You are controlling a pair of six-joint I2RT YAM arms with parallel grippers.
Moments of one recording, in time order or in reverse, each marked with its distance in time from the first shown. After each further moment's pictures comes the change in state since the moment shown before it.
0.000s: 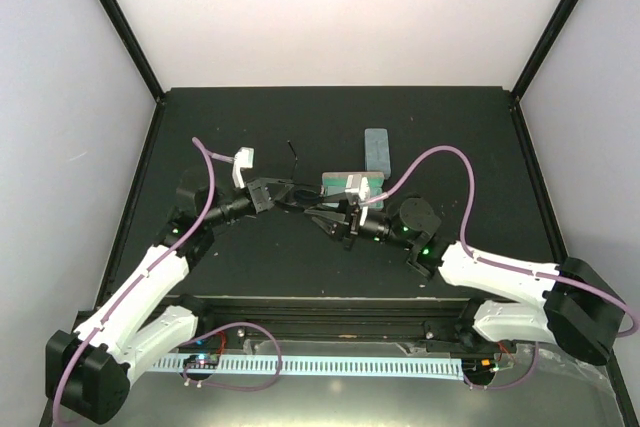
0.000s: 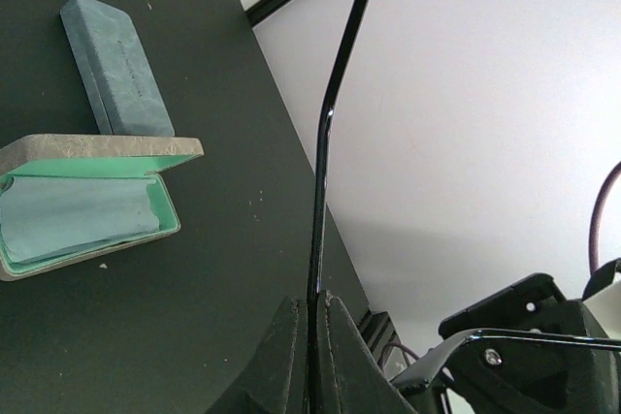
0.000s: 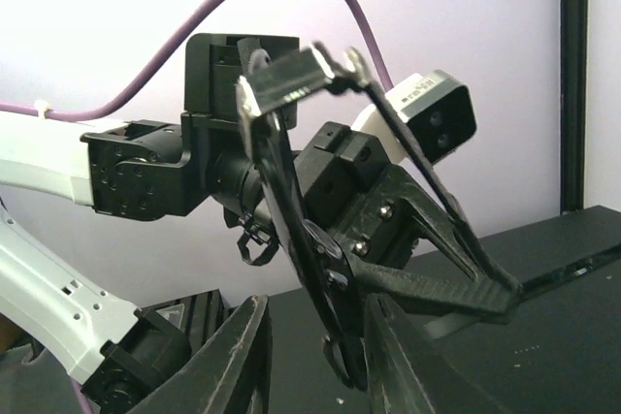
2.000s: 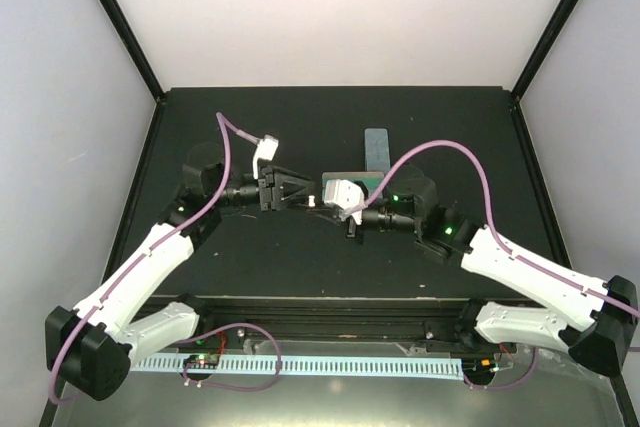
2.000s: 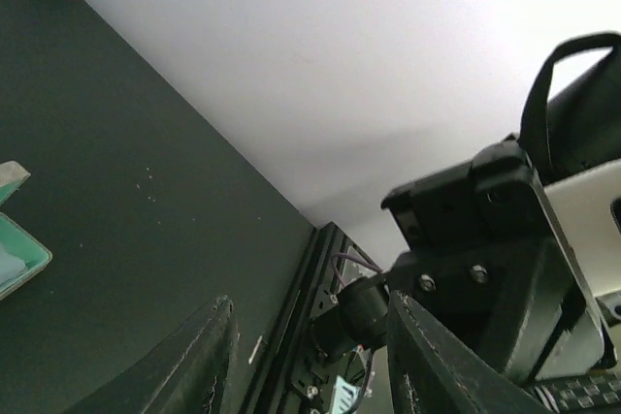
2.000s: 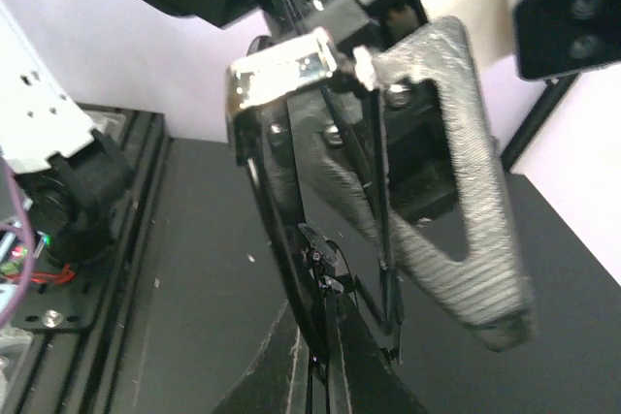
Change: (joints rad) left arm -0.065 0.133 0.203 -0.016 0.277 0.238; right arm 0.008 -0.101 0.367 -0.872 -0.037 -0.599
